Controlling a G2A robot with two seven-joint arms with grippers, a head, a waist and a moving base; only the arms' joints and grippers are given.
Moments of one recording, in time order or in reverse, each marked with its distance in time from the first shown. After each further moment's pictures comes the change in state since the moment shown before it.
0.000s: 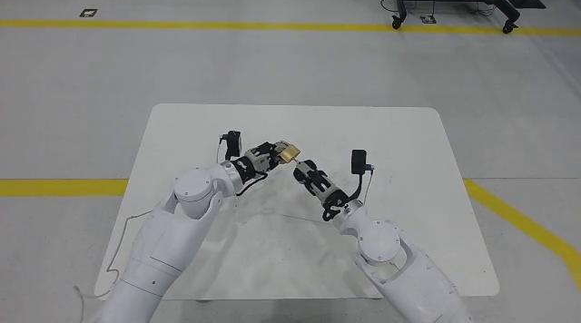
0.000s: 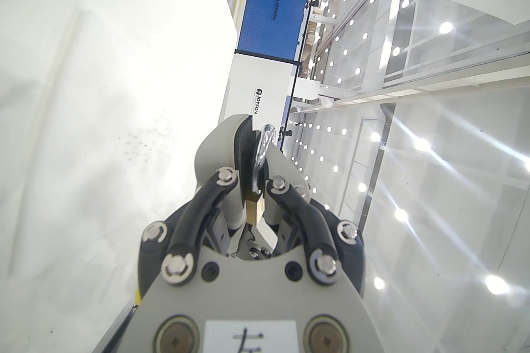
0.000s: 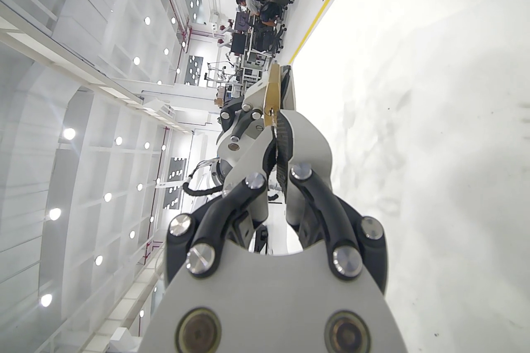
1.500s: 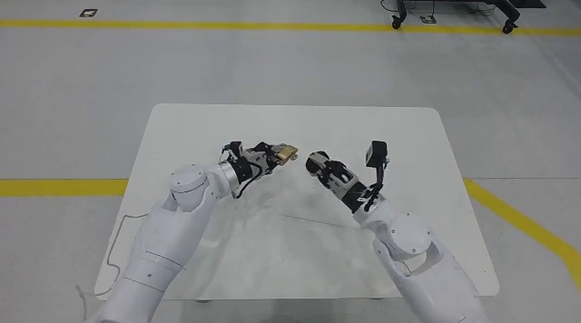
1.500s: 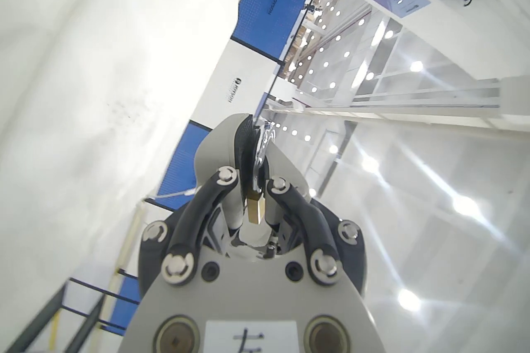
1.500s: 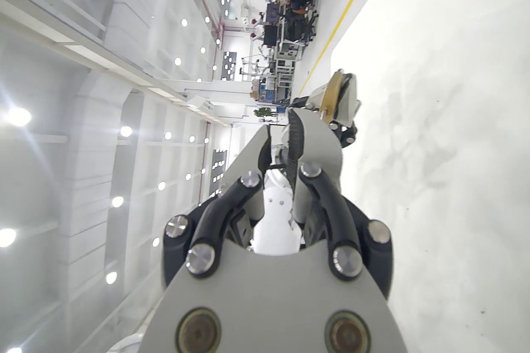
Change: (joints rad) left arm -0.020 -0.028 -0.056 0.092 -0.320 0.224 -0.056; right arm -0.083 -0.001 0.208 -0.108 0.197 -0.053 0.251
